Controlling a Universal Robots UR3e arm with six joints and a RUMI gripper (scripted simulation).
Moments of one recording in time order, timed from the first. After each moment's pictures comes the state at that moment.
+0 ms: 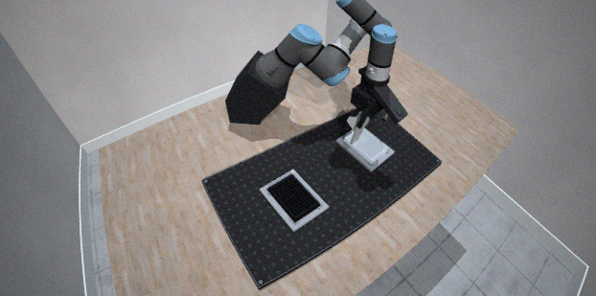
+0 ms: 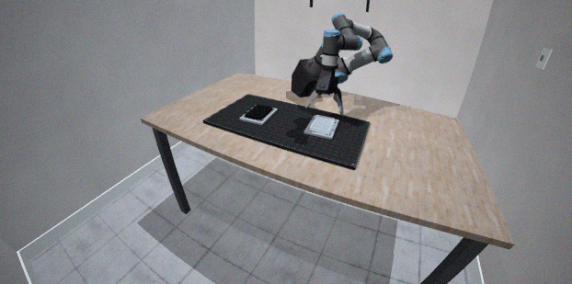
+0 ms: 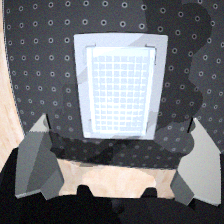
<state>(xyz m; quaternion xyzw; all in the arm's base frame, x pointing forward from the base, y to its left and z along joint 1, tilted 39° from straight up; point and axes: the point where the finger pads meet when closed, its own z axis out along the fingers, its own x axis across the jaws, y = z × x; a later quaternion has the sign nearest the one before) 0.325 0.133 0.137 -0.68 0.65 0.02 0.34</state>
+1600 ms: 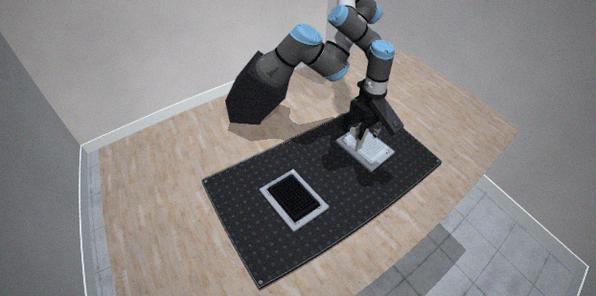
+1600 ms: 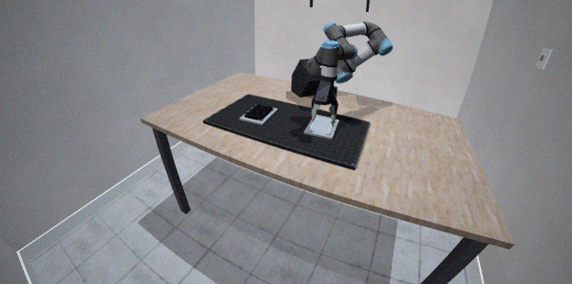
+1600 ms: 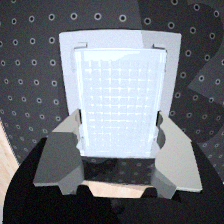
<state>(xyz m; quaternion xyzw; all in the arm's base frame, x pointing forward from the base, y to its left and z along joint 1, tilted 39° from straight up) 0.344 0.154 0.103 -0.68 0.65 0.02 0.33</state>
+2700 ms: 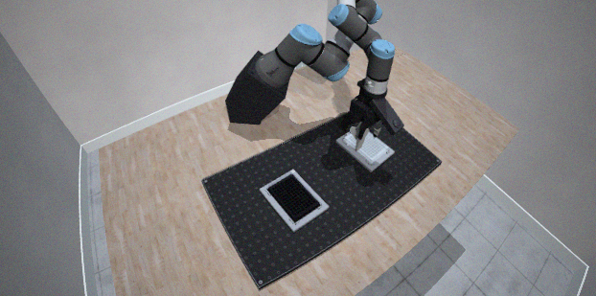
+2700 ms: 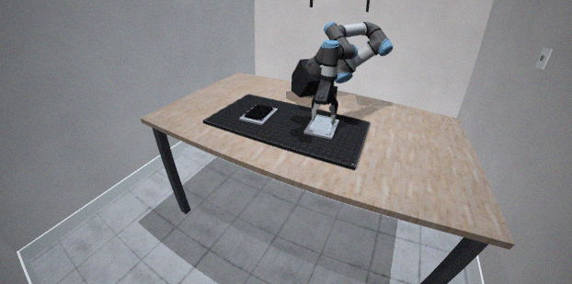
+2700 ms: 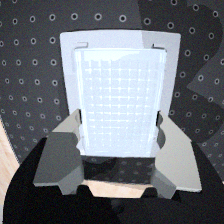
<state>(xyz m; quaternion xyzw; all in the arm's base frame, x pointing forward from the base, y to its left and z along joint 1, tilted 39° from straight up) 0.343 0.153 0.105 -0.68 0.65 0.02 0.33</state>
